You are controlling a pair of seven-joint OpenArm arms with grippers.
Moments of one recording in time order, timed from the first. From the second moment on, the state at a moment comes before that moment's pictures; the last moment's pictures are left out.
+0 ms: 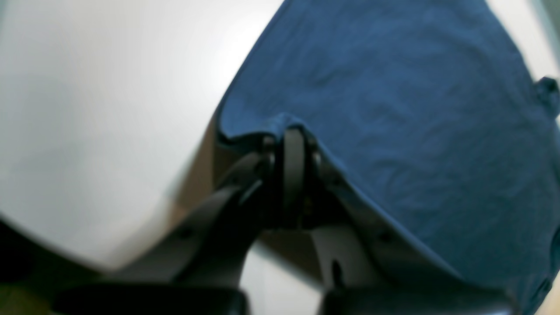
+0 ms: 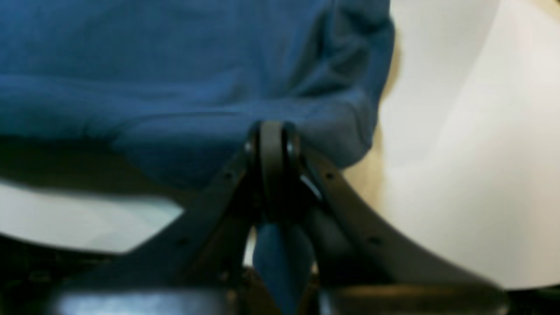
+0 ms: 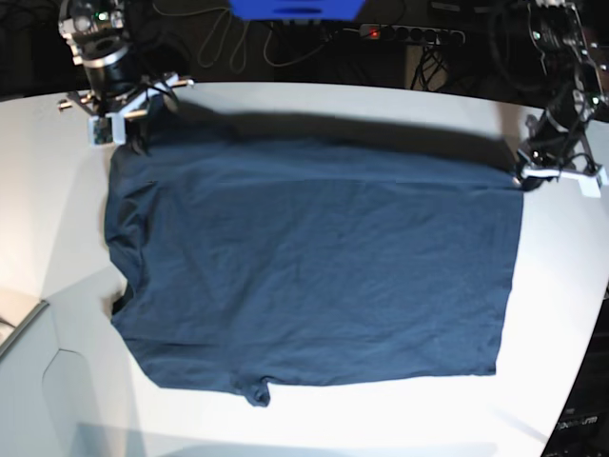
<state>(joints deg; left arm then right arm) 18.0 -12.8 -27.2 90.4 -45.3 0.3 36.3 -37.6 0.2 14.6 107.8 -0.9 16.6 -13.2</state>
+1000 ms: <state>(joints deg) 23.7 -12.3 -36.1 90.7 -45.4 0.1 36.7 -43.5 0.4 14.5 107.8 -0.9 16.6 -1.9</state>
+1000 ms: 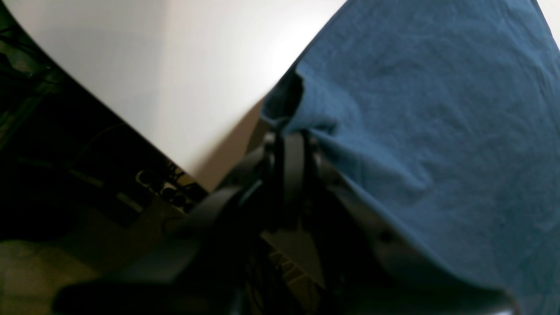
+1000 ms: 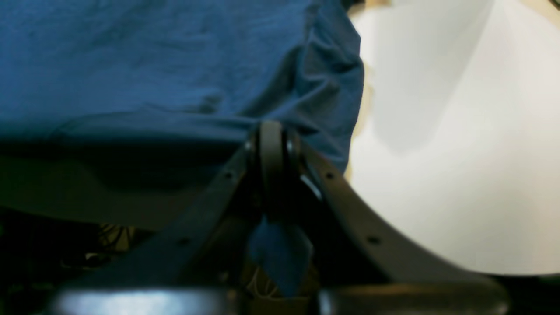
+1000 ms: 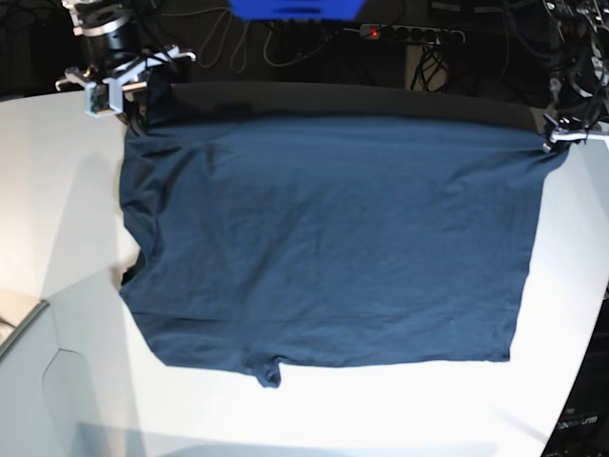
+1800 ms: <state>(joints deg) 1.4 -12.7 -31.6 79.5 -44.8 0.2 36.4 -14.9 3.2 12.4 86.8 -1.3 16.5 -2.3</state>
